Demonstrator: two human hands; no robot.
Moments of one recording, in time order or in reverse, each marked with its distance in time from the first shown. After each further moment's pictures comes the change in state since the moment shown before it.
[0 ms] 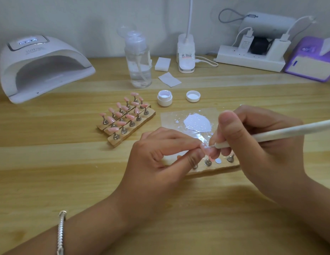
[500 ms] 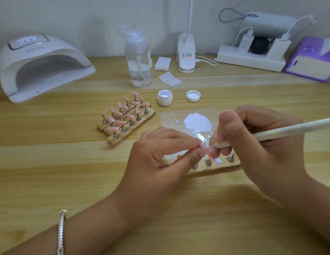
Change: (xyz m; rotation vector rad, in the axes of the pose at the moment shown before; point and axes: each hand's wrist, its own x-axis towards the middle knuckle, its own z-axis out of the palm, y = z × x) left_hand 0.000 0.000 0.000 -0.008 0.001 -0.003; right_hand 0.001 -0.001 -0.001 0.012 -0.017 0.003
